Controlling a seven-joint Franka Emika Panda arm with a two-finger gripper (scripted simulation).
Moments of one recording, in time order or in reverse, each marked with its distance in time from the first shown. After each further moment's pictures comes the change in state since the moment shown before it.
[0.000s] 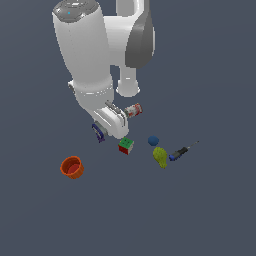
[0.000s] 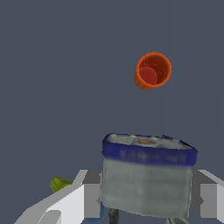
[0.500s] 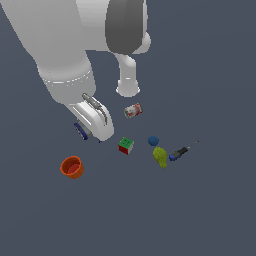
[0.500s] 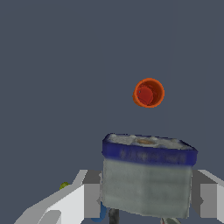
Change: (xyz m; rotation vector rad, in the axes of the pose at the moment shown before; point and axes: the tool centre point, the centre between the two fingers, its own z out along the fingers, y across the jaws) arm 0.049 -0.006 -0.049 -0.003 -0.002 -0.003
